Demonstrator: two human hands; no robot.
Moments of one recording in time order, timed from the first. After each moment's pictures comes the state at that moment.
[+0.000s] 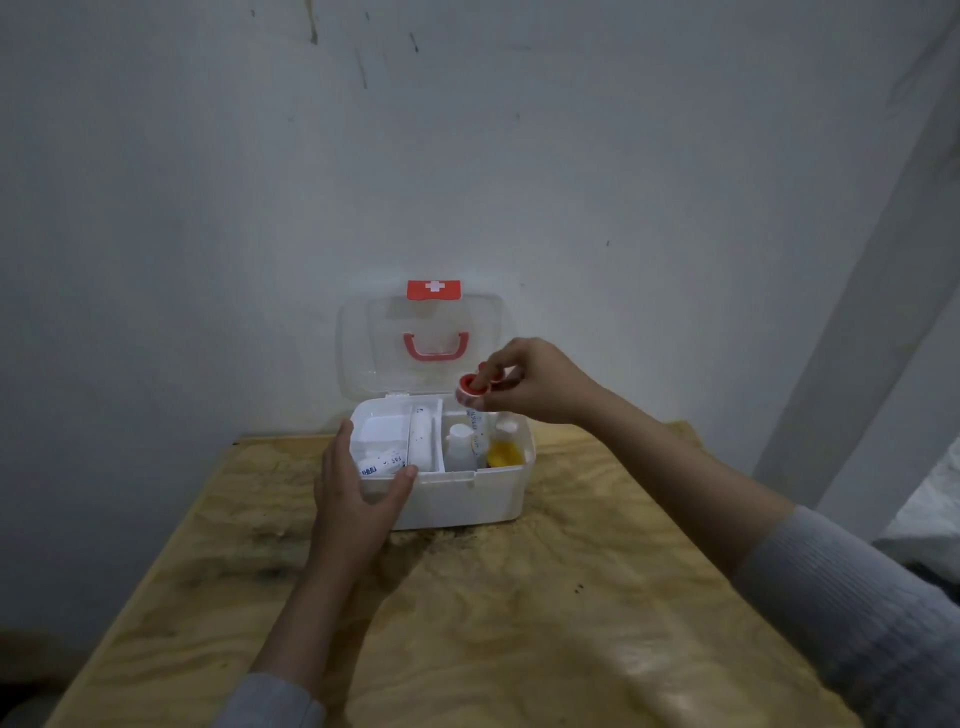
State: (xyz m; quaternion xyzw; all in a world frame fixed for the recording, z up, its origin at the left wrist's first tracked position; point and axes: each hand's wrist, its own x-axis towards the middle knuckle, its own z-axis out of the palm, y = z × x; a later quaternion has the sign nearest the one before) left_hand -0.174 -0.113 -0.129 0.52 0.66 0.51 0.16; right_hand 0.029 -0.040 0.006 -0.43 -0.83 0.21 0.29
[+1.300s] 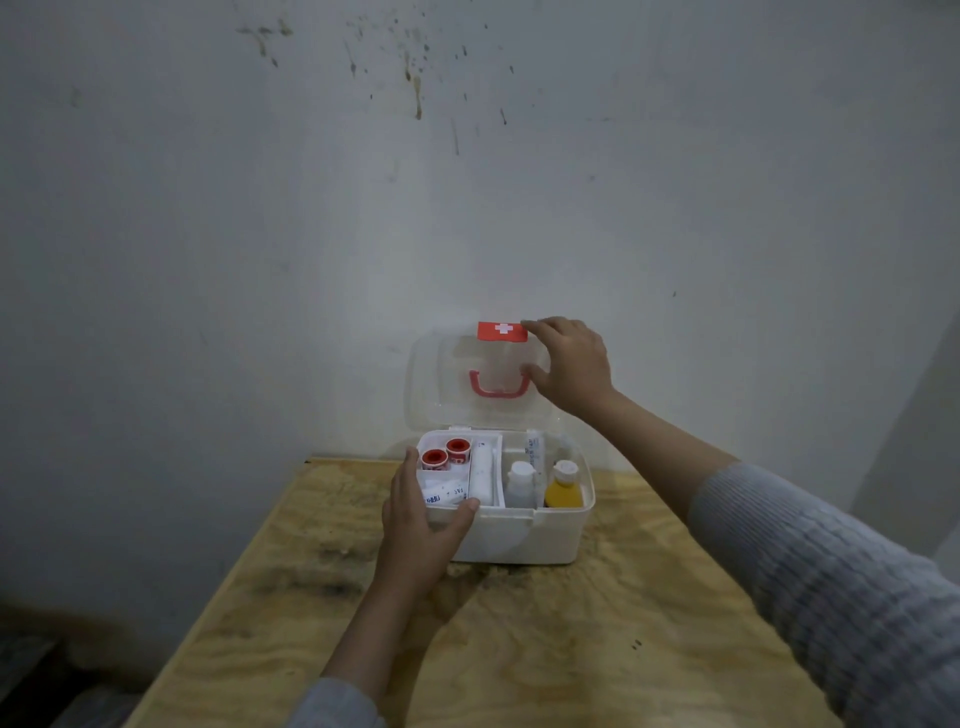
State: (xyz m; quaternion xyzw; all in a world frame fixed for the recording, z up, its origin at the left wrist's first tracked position) left_hand -0.176 -0.116 -0.130 0.52 0.65 0.52 0.19; right_hand -0.012 0.035 0.010 -0.48 -0.81 -0.10 0.33
